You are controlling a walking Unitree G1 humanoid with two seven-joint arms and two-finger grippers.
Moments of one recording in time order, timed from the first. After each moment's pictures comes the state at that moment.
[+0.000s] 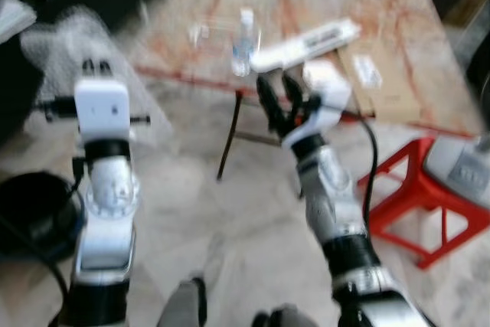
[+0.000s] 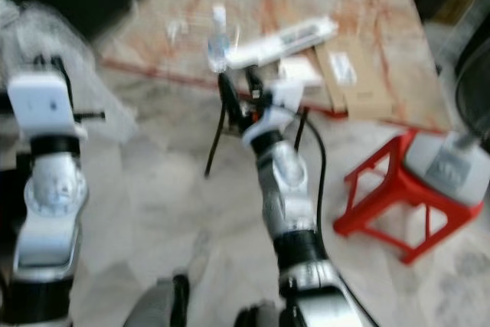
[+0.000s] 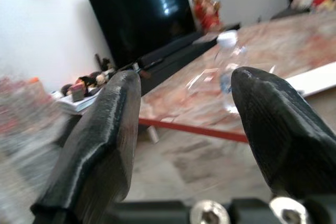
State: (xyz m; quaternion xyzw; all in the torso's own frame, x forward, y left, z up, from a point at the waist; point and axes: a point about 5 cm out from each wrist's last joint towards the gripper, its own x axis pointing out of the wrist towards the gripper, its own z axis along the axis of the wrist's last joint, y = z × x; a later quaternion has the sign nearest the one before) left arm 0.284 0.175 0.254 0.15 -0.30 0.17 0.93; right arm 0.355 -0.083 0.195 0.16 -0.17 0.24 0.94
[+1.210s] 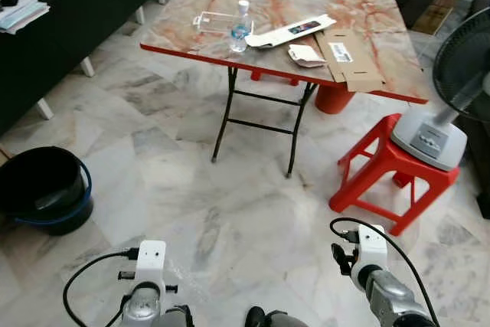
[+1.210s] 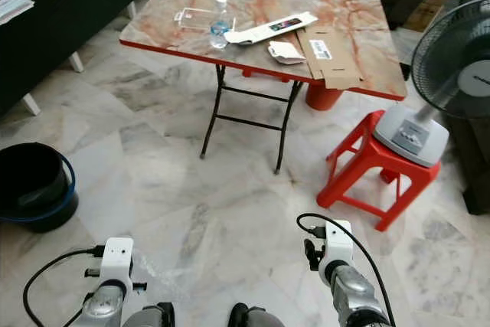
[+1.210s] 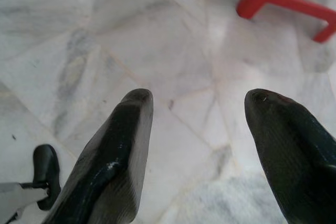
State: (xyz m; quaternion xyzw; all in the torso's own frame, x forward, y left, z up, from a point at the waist) left arm 0.226 0.191 -0.049 0.11 0.30 0.09 0.94; right arm 0.248 -0.222 -0.037 0.03 0.35 -0.02 0.93
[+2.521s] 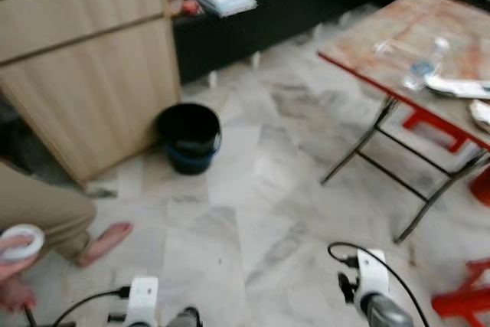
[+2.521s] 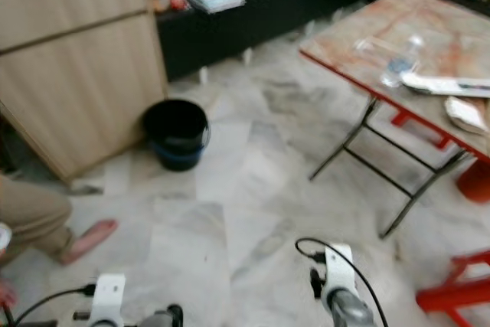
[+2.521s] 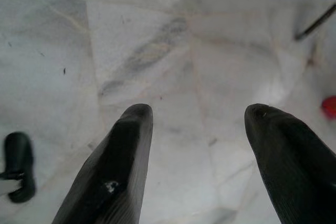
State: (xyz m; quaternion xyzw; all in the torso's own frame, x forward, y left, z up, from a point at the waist) left arm 0.187 0.188 -0.075 0.10 0.37 0.11 0.92; right arm 0.218 -0.226 -0.058 0.01 0.40 -0.07 0.91
